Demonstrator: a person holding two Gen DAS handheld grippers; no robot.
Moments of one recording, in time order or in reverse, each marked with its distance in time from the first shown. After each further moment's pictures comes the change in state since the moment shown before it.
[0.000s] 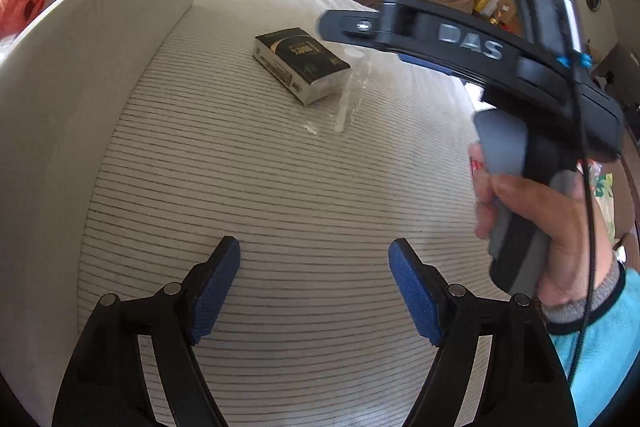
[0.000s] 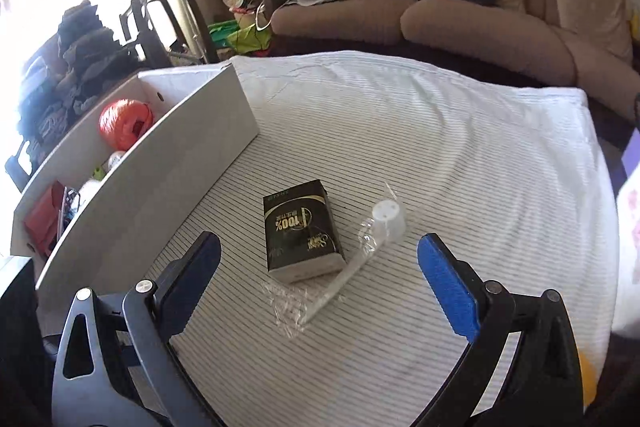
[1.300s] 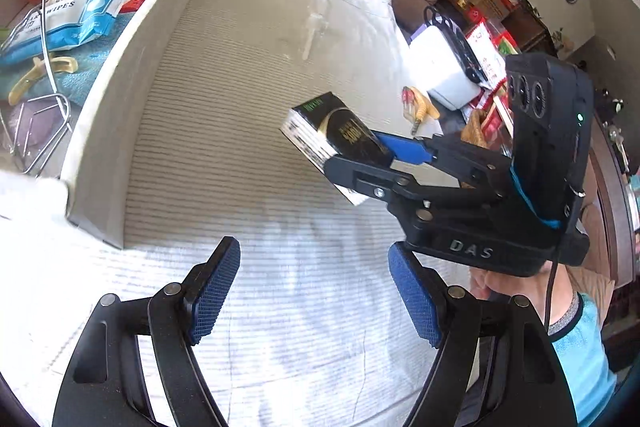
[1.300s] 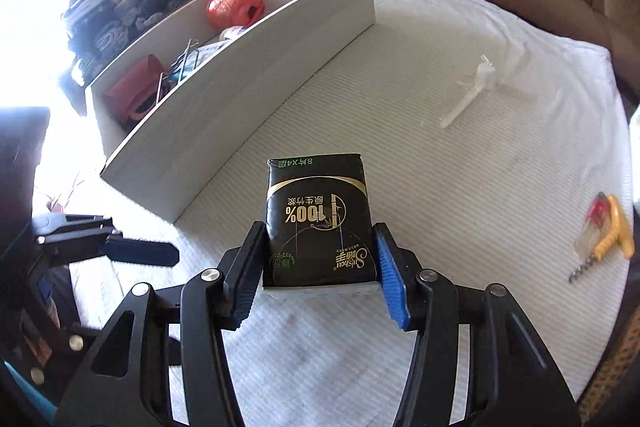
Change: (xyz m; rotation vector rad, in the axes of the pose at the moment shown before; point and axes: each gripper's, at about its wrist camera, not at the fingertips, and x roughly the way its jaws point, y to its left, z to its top) left arm -0.114 0.002 -0.083 0.019 0.113 -0.110; right arm -0.096 0.109 -0.120 -0.094 0.203 0.140
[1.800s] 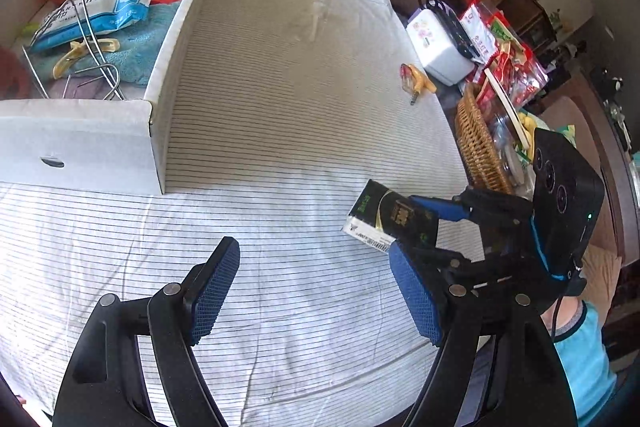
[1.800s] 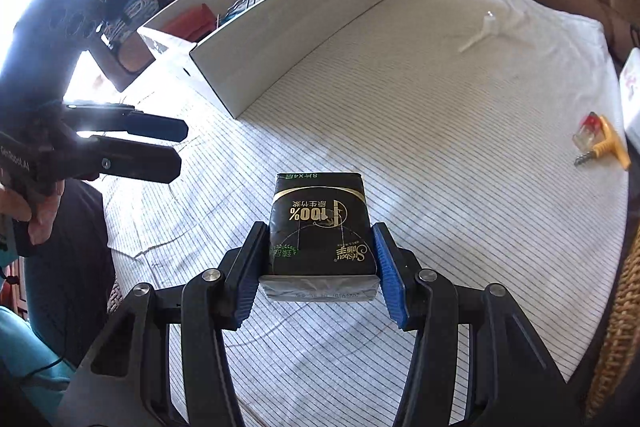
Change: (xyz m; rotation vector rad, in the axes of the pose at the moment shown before) left arm -0.039 0.011 -0.035 0.026 0.022 0.014; right arm -0.046 0.038 -0.089 -0.033 0.057 0.037
